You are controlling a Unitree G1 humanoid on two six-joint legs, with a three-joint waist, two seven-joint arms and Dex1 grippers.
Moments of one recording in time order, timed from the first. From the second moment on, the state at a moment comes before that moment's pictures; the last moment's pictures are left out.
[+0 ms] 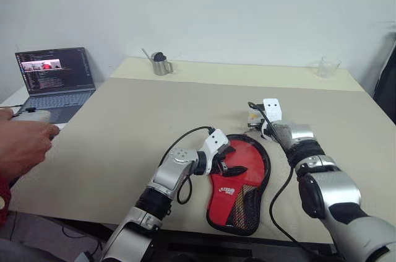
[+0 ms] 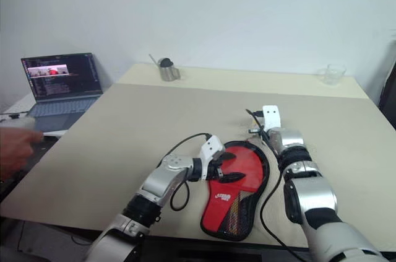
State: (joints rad) left arm -0.65 0.18 -0.30 0.37 -0.09 0.37 -0.92; right arm -1.02 -0.26 -0.09 0.84 0.09 0.69 0.21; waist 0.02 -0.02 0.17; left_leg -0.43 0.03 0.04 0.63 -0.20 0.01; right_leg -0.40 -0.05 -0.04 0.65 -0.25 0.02
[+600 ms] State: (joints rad) left arm -0.68 0.16 -0.30 0.44 -0.07 0.34 -0.93; right arm -0.75 -0.41 -0.05 0.32 0.10 1.04 0.27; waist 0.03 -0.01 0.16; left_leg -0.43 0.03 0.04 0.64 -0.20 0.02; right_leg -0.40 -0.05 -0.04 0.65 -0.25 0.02
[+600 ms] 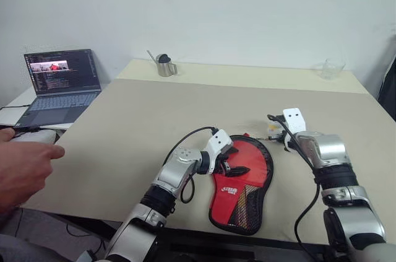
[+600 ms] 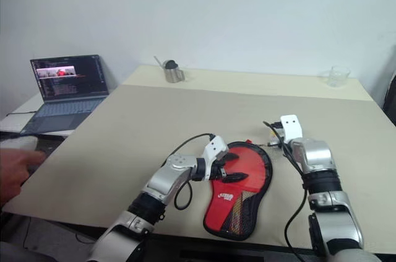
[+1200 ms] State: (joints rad) left arm -0.72 0.13 -0.31 0.53 -0.03 0.27 -0.89; right arm -0.53 -0.61 -0.02 -0.11 0.19 1.29 0.42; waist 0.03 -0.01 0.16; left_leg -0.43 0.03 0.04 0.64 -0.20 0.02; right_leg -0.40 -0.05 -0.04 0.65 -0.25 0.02
